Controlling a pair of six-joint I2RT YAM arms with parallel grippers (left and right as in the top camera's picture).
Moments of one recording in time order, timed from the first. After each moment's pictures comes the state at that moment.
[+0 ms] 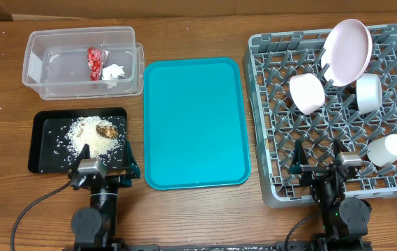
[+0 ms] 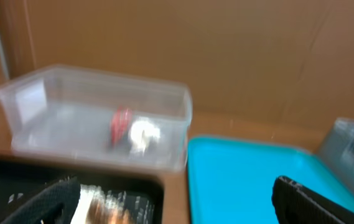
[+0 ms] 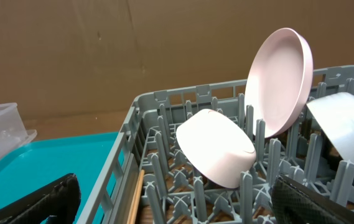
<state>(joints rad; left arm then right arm) -0.02 0.01 0.02 -0.01 -0.06 -0.18 0.06 0.01 0.02 -0.03 -0.02 0.15</state>
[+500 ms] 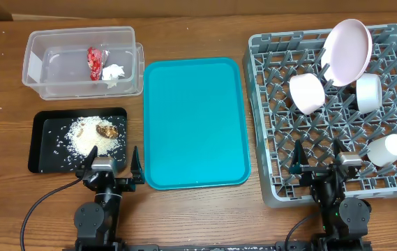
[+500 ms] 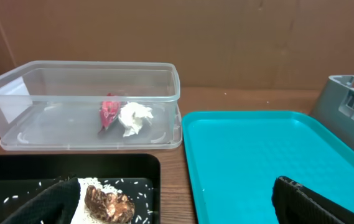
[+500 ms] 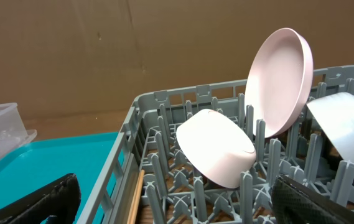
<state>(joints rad) -0.02 0.01 0.01 -0.08 0.02 -0.06 0.05 0.01 0.02 -0.03 -0.02 0.15</state>
